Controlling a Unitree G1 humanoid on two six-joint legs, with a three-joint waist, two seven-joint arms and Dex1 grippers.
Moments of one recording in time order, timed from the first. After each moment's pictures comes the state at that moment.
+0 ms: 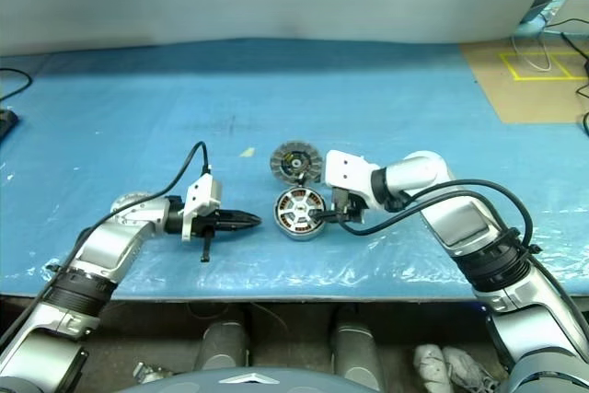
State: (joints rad) left arm -0.33 0.57 -0.20 0.11 -0.29 0.14 -1.24; right arm -0.56 -0.73 0.37 -0.24 0.12 0.52 1.12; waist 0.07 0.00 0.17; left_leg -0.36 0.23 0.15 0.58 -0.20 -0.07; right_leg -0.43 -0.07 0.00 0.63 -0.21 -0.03
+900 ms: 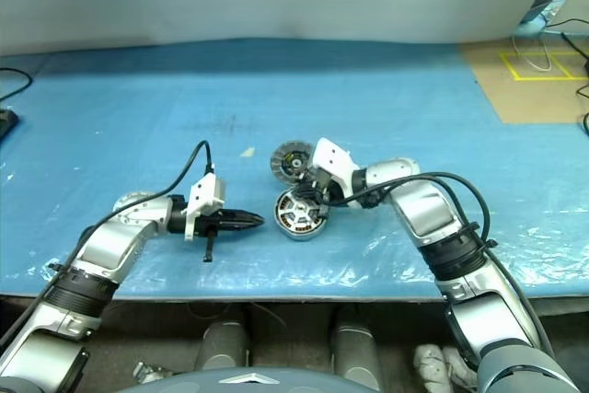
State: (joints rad) left arm -0.33 0.57 -0.20 0.06 -0.29 0.18 -1.23; right arm -0.58 -0.54 0.34 -0.05 0.20 0.62 1.05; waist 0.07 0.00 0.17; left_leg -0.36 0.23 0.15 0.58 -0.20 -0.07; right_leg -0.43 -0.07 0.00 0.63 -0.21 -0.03
